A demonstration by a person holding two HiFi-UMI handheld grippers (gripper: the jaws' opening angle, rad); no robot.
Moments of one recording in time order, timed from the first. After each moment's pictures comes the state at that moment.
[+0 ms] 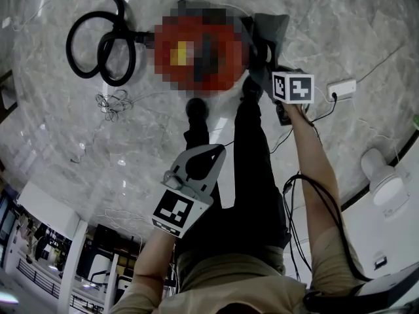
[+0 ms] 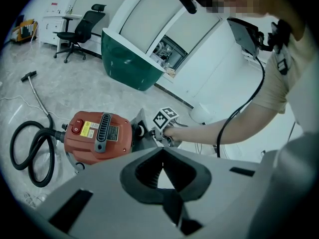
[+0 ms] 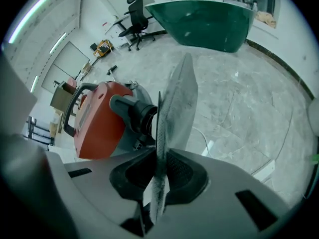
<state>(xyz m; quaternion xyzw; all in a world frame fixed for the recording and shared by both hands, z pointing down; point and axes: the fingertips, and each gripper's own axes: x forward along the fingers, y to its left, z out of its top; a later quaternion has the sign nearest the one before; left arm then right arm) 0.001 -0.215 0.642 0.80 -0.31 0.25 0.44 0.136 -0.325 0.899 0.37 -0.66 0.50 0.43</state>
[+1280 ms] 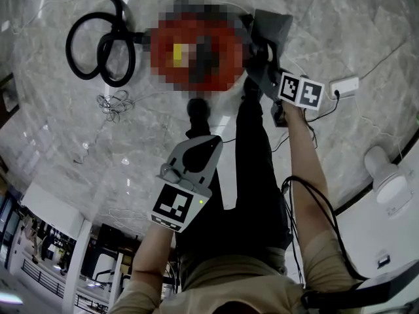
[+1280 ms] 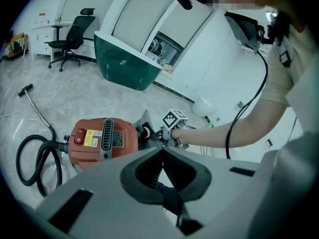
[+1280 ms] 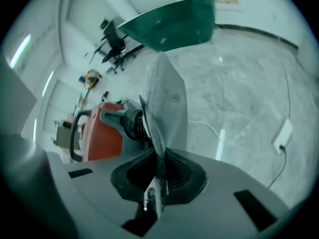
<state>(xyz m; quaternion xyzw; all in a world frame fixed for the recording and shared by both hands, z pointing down) -0.003 -0.233 0.654 0.81 -0.30 0.29 0.41 0.143 -0.320 0.901 0.43 -0.62 0.58 0.31</state>
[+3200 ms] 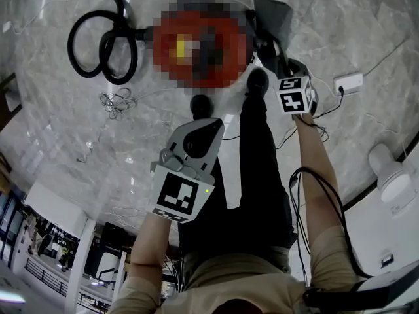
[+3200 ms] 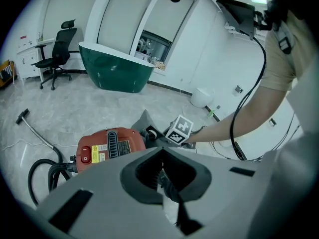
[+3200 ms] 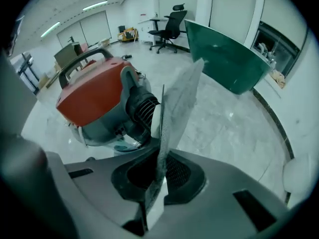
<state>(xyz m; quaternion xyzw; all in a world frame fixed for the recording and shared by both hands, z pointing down) -0.006 -0.254 0.660 0.84 -0.28 0.34 0.33 0.163 -0.319 0.915 0.39 -0.71 0.29 0.51</state>
